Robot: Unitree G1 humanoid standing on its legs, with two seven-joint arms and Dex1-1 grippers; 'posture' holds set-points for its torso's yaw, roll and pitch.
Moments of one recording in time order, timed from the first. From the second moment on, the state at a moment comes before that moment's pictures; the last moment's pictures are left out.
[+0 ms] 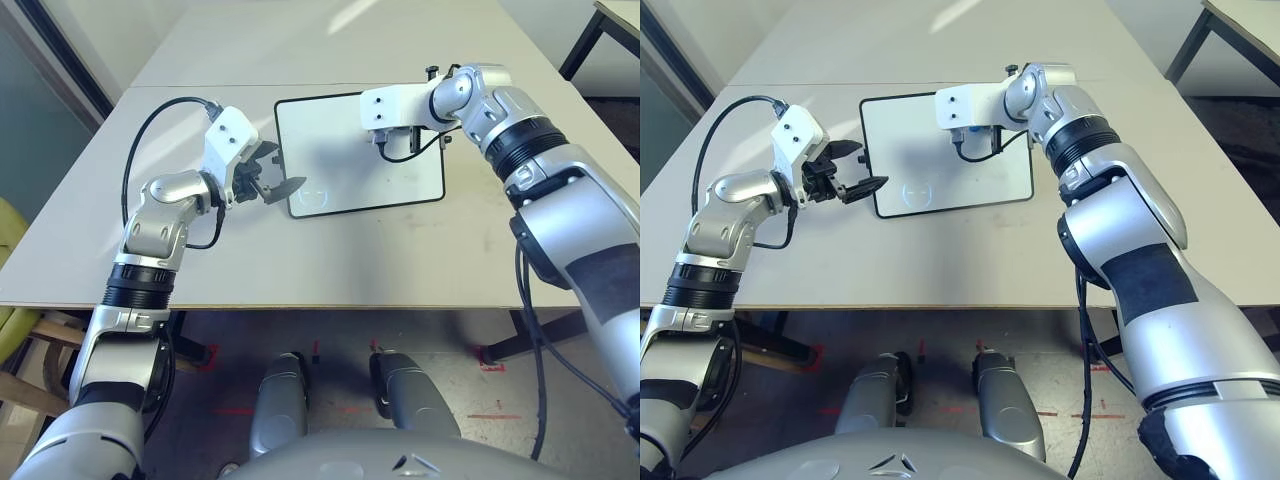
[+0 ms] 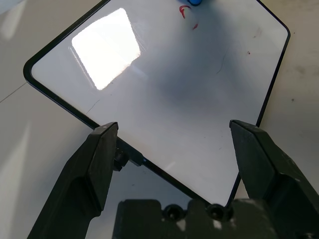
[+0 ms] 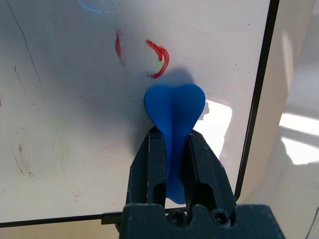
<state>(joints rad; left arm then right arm) -0.61 0.57 -0.05 0.18 -0.20 0.32 -0.85 -1.42 -0.33 0.51 1.18 -0.60 -0.05 0.81</state>
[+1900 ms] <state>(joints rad) -0.58 0.57 -0.05 0.17 -0.20 0.34 -0.84 -1.40 -0.35 0.54 1.17 -0.63 -0.09 0.82</state>
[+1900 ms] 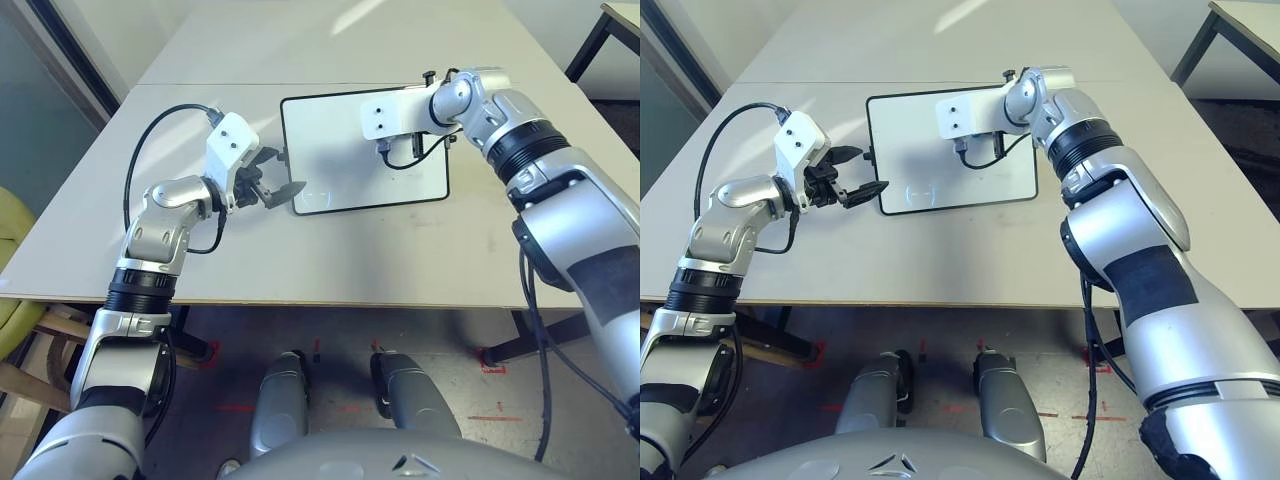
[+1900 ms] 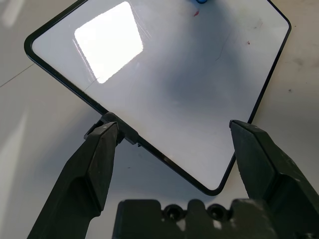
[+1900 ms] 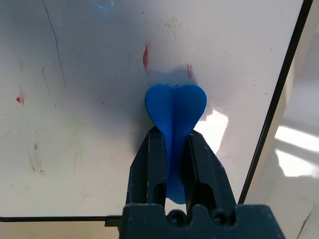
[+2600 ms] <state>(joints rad) -0.58 0.57 -0.05 0.16 -0.20 0.35 -0.84 -1.37 -0.29 0.54 1.09 -0.63 -0.08 0.86</state>
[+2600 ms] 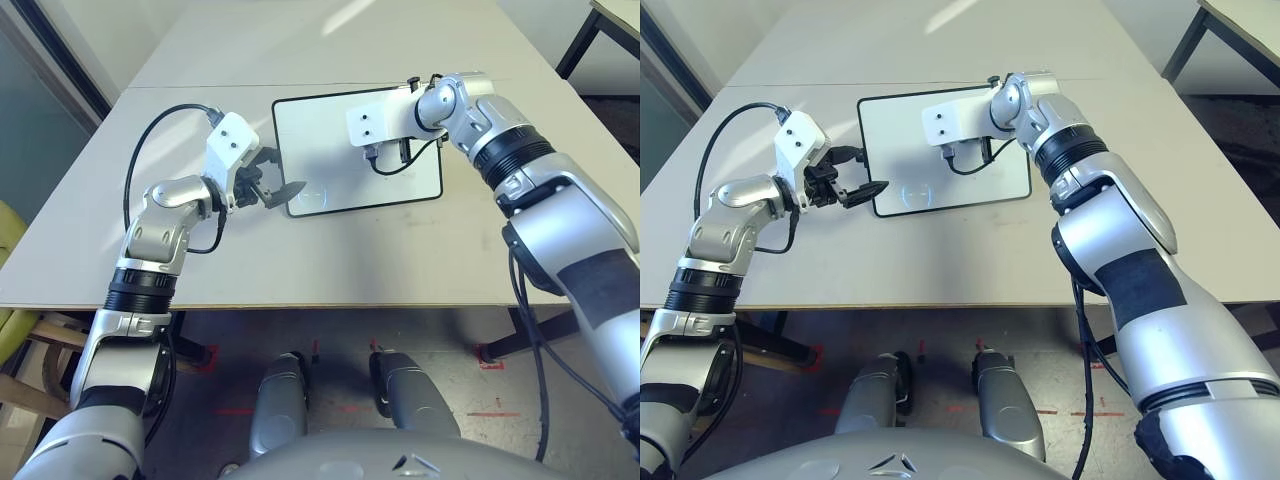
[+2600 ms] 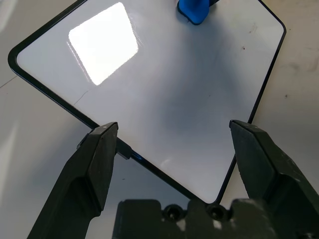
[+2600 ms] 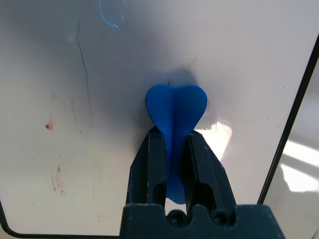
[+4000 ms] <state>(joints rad) -0.59 0.53 -0.05 0.18 -0.20 0.33 -0.83 -1.19 -0.72 0.33 0.95 -0.37 0.80 1.22</state>
